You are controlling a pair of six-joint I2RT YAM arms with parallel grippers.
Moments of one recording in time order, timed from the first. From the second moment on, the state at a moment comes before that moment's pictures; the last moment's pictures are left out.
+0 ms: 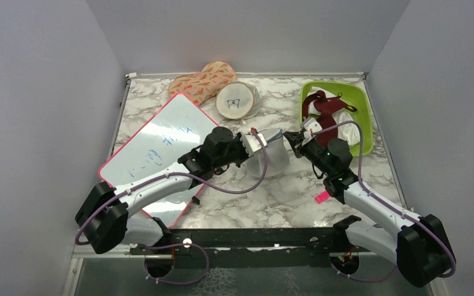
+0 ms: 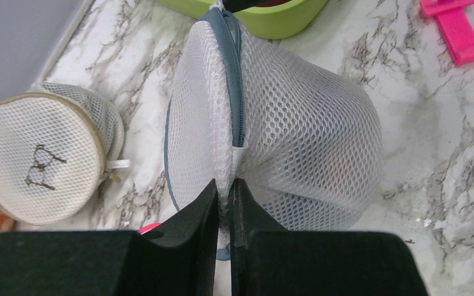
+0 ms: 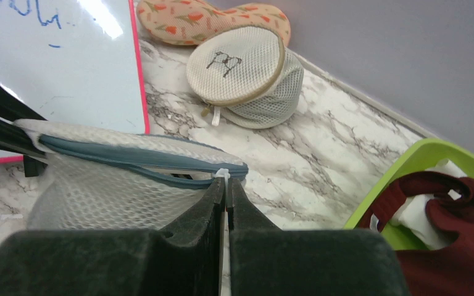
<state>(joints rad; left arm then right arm) -0.84 1.31 0.85 0.10 0.17 0.35 0.43 1.02 0.42 0.59 -0.25 -0.23</state>
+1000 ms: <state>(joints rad) -0.94 1.06 0.70 0.02 0.00 0.08 0.43 1.09 0.37 0.64 -0.42 -0.05</state>
